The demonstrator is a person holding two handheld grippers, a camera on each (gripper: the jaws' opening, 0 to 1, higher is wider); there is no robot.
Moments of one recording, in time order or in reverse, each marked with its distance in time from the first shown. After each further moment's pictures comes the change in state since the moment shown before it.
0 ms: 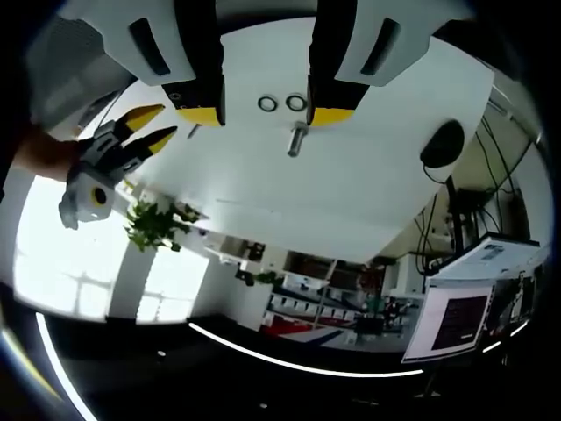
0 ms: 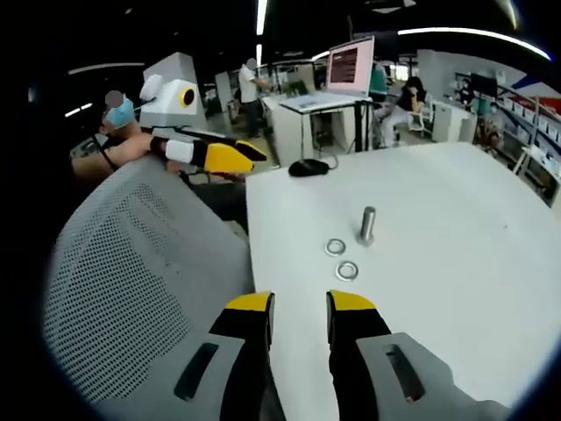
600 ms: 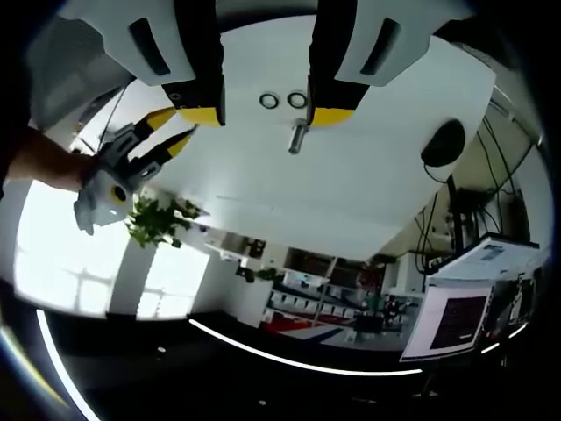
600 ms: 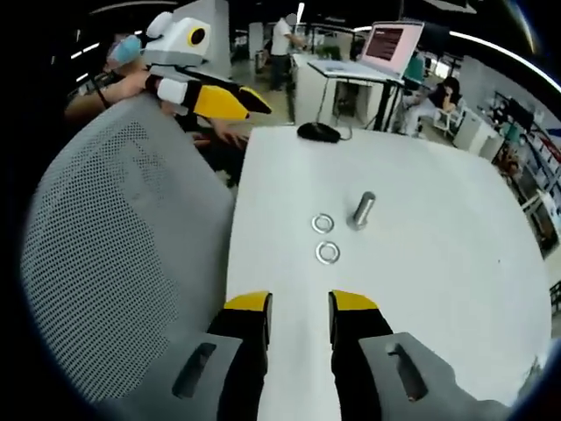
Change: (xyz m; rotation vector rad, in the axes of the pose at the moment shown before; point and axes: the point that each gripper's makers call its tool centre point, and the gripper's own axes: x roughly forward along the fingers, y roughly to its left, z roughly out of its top) left arm 0.000 0.001 0.003 -0.010 -0.014 -0.003; right arm 0.015 -0.030 -0.018 -0.246 0.235 0.004
